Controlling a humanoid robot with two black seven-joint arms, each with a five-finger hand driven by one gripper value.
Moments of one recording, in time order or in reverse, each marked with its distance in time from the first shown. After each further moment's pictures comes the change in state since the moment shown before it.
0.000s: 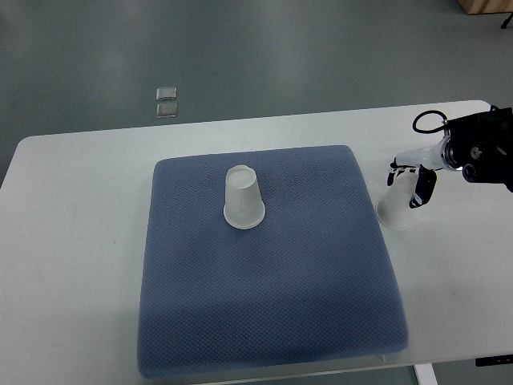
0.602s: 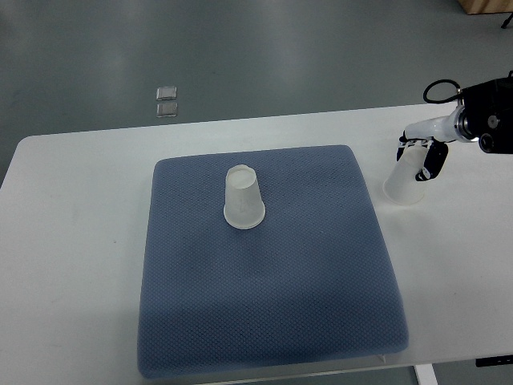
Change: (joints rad) left arm 0.000 0.000 0.002 -0.003 0.000 0.000 0.000; right arm 0.254 -0.069 -0.085 0.099 -0.004 0.070 0.001
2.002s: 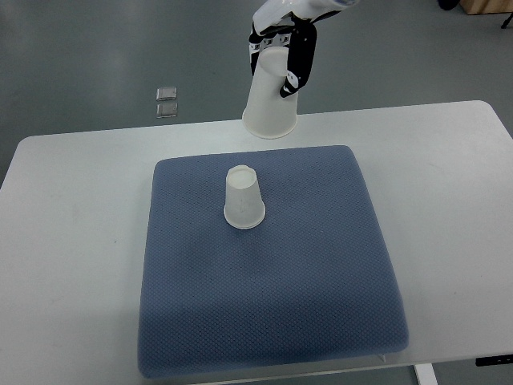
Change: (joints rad) left arm -0.001 0.000 -0.002 0.000 0.000 0.000 -0.001; right arm 0.517 0.369 0.139 0.000 0.350 0.285 0.008
